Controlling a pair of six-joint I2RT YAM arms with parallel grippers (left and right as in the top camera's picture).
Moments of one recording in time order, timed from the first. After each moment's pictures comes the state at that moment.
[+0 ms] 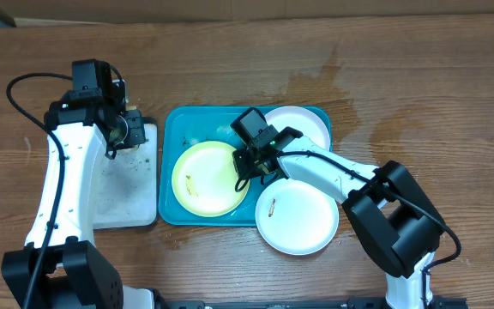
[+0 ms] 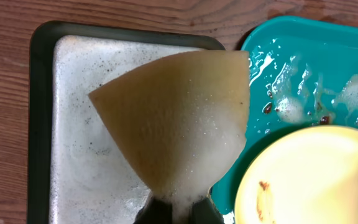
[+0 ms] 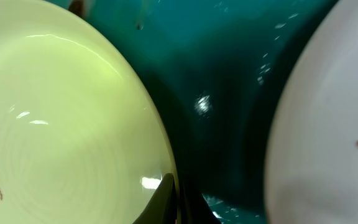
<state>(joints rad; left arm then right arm) 0.12 1.61 1.35 -0.97 -0.04 -0.06 0.72 2.03 1.35 -0.51 -0.10 0.44</state>
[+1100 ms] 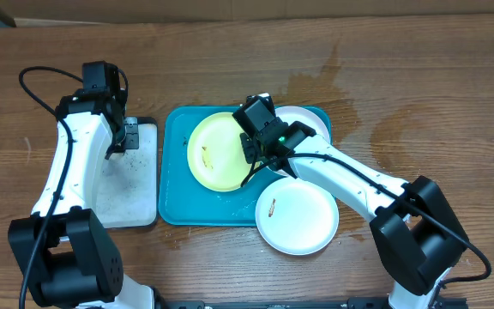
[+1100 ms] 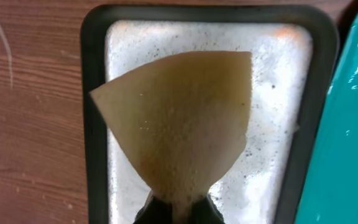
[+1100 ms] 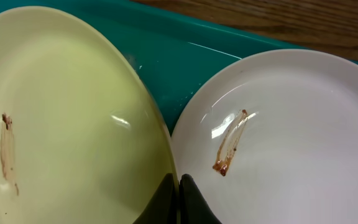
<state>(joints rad) 0.12 1.73 1.35 -0.95 -0.27 0.02 0.72 1.91 1.37 -0.54 0.19 0.42</state>
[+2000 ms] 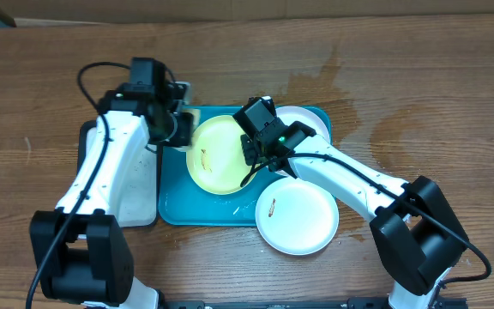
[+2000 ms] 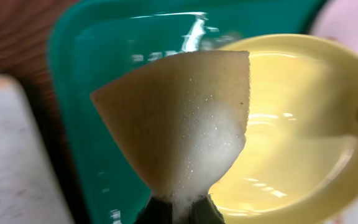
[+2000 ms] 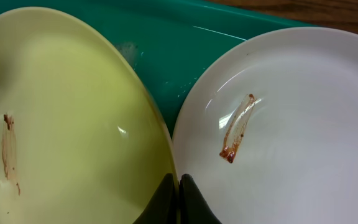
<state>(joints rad) -0.10 1.73 1.35 -0.91 0.21 0.03 0.72 1.91 1.37 -0.57 0.16 0.46</state>
